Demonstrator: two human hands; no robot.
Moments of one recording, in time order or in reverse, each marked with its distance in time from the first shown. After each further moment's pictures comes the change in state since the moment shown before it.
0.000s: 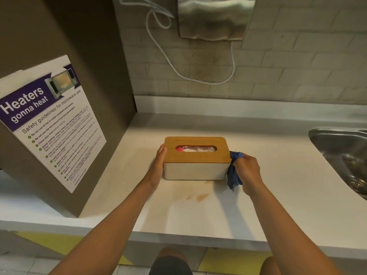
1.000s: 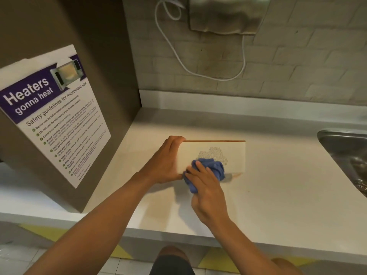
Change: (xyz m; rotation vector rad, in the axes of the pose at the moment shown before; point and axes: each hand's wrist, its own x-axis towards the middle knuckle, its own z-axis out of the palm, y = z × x) left_hand 0.007 0.015 -0.018 0.971 -0.044 0.688; right_hand -0.083 0.044 0.092 -0.435 -0.052 -1.053
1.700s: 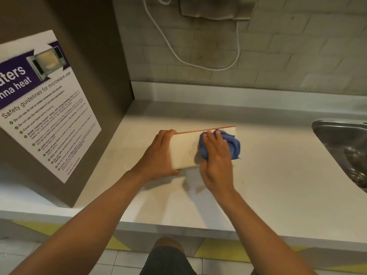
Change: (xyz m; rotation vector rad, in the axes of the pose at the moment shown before) left_hand -0.004 0.016 0.001 -0.052 -0.003 -0.130; right_hand 0.046 0.031 -0.027 0.052 0.071 0.224
